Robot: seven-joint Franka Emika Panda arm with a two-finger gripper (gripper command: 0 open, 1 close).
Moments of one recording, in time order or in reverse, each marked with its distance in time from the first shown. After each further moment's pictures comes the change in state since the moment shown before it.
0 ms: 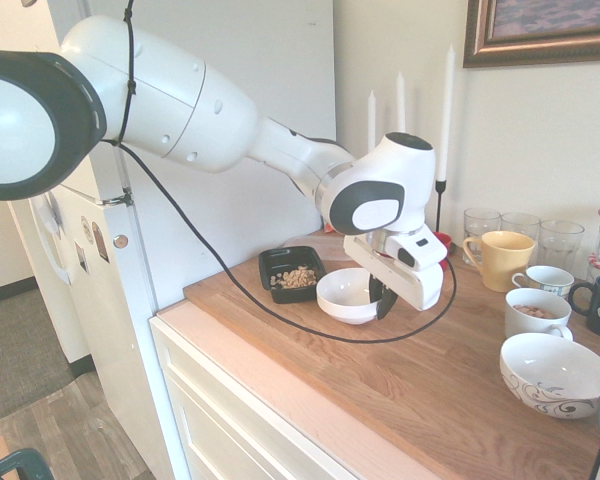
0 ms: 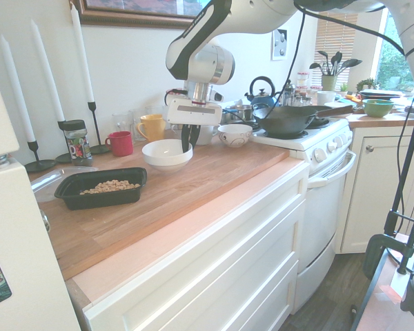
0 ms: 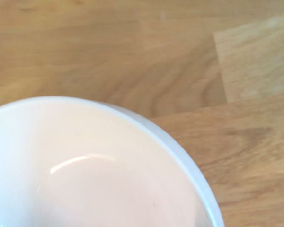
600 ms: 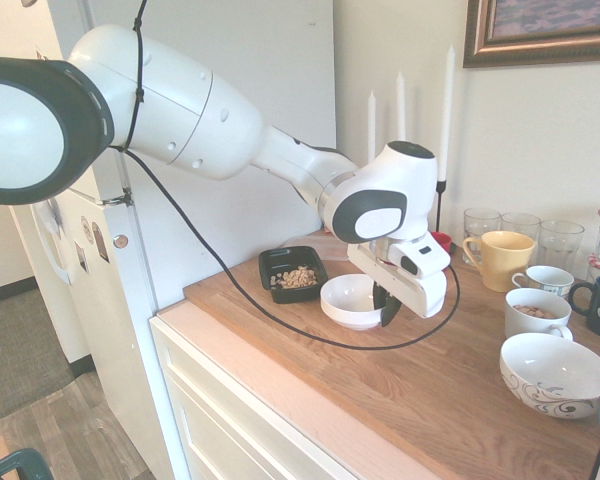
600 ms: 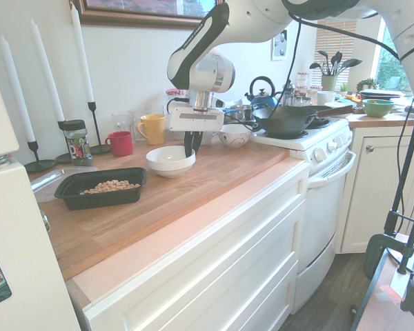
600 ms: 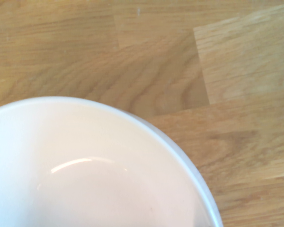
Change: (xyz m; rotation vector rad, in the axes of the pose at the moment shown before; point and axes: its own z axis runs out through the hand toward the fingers) arm 0.005 0.003 0.006 -0.008 0.018 0.008
